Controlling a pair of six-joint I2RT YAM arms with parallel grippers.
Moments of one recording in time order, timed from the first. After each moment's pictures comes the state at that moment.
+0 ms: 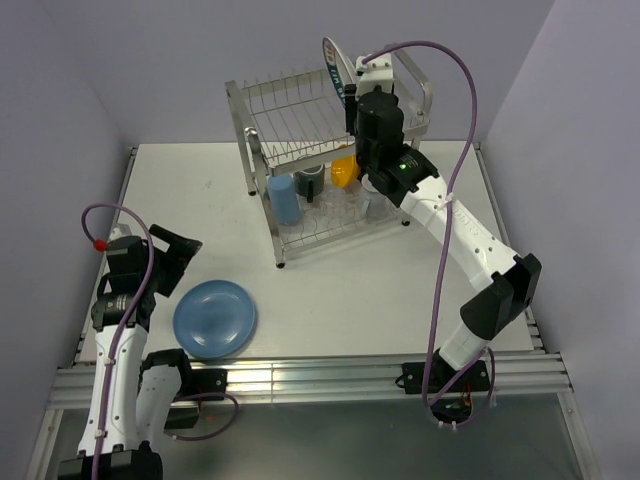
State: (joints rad) left arm 0.13 0.66 0.66 -0.62 0.13 -0.91; right arm 0.60 1.63 1.76 -0.18 0.65 -0.06
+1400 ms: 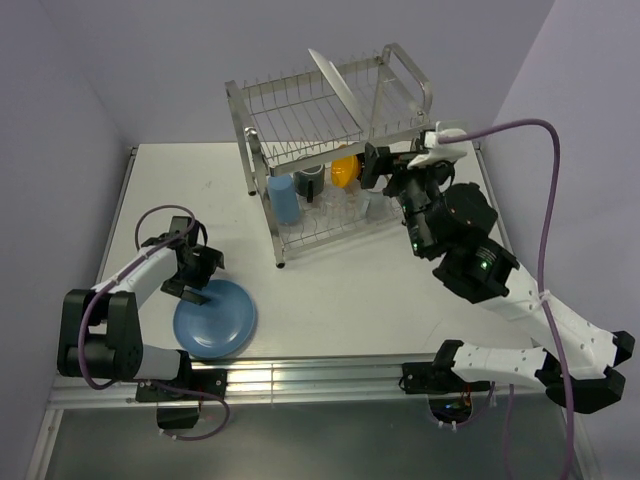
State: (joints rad) left arm -0.09 1.38 0.73 -0.65 -0.07 -1.30; right arm 0.93 1.05 1.36 -0.05 0.80 -0.12
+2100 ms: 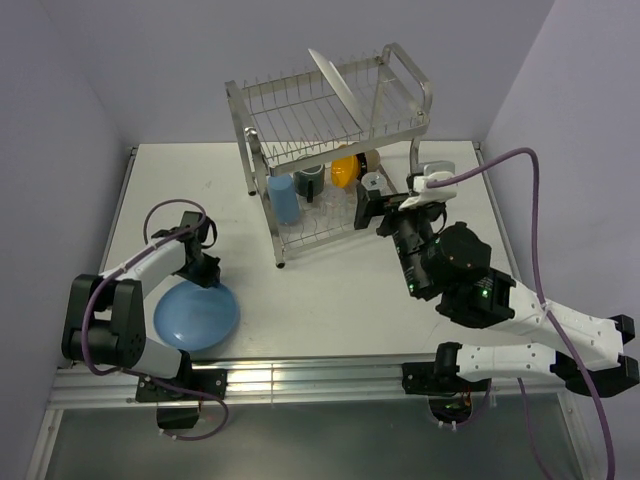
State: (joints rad) left arm -0.15 1.47 0.78 -0.68 -0.16 -1.28; right arm 1.22 0.93 1.21 -0.02 1.05 -0.15
